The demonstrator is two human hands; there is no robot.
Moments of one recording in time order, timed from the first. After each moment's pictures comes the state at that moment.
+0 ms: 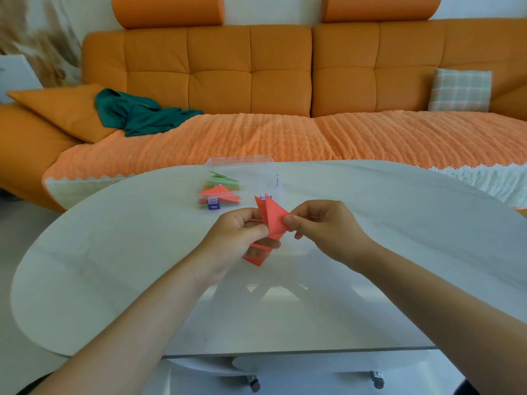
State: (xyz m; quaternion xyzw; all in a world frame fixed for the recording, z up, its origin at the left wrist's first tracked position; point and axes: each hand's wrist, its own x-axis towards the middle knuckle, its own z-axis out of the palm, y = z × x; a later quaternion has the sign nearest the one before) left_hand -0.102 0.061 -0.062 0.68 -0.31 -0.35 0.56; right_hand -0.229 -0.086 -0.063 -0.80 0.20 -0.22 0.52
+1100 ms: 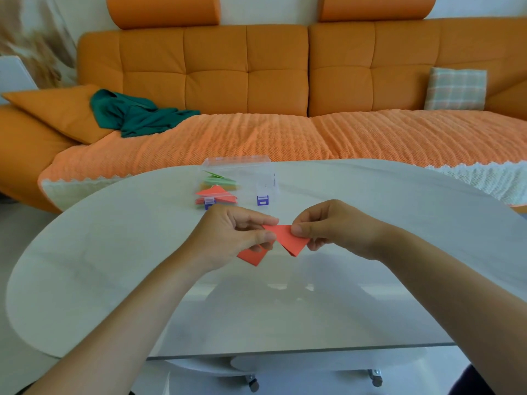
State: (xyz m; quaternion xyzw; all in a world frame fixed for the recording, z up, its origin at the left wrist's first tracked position) left_hand -0.101 0.071 -0.050 0.68 -0.43 -0.26 0.54; right_hand -0.244 -0.110 -0.044 -0.80 0.18 -0.02 0.57
